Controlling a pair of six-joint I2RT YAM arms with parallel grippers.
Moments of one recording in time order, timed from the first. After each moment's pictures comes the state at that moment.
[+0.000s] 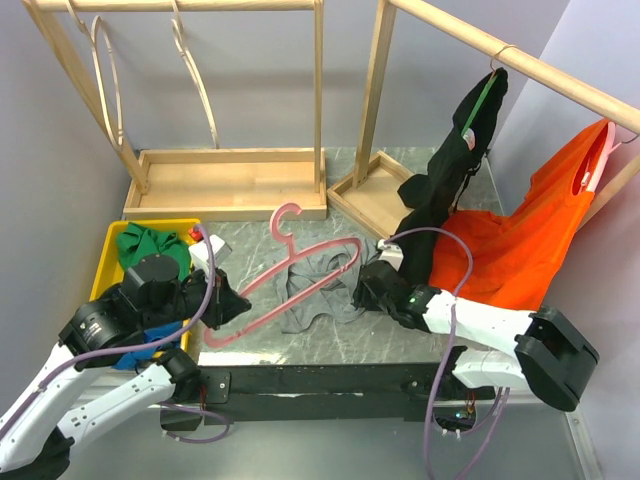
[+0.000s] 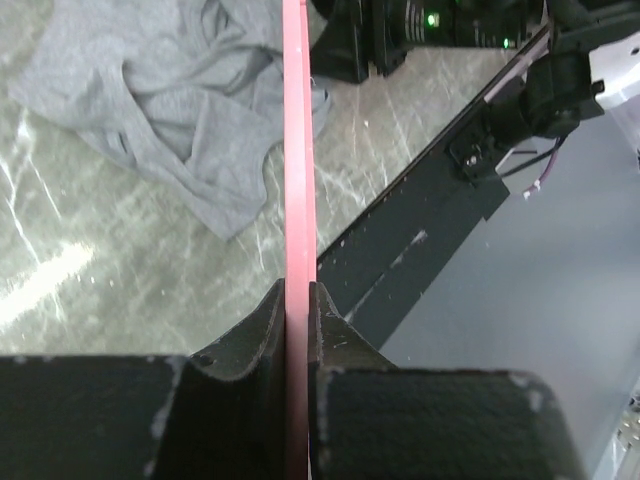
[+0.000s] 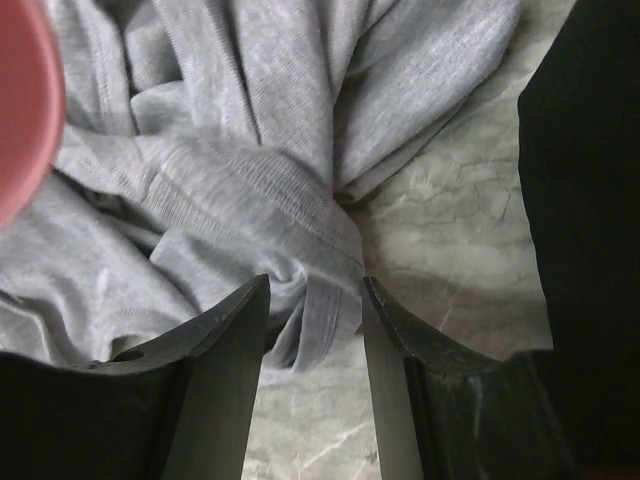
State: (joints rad) left arm -0.77 0.58 1.01 -0.92 0.21 -0.36; right arm 0.84 1.18 0.50 -0.17 0.33 0.80
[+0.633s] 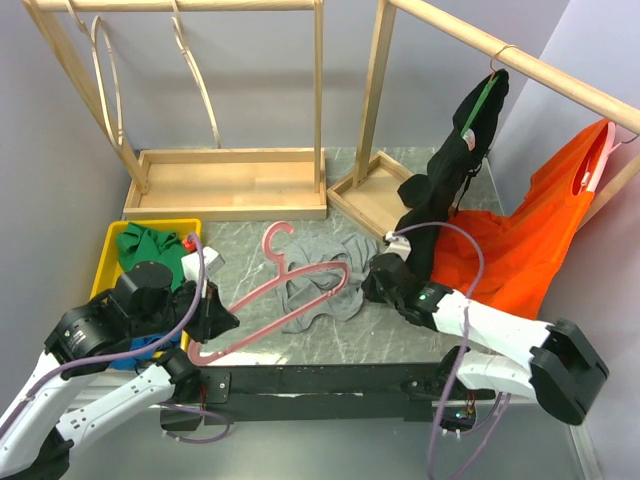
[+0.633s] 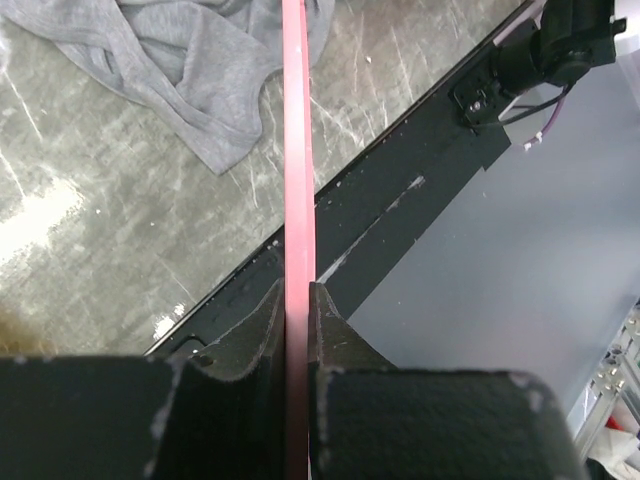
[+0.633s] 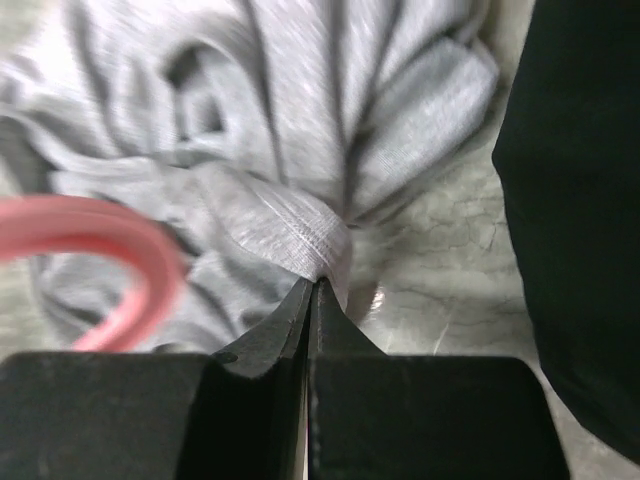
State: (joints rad) left arm -0.77 0.55 1.06 -1.11 0.23 -0.39; right arm 0.78 1.13 0.51 -0.16 0.30 0.76
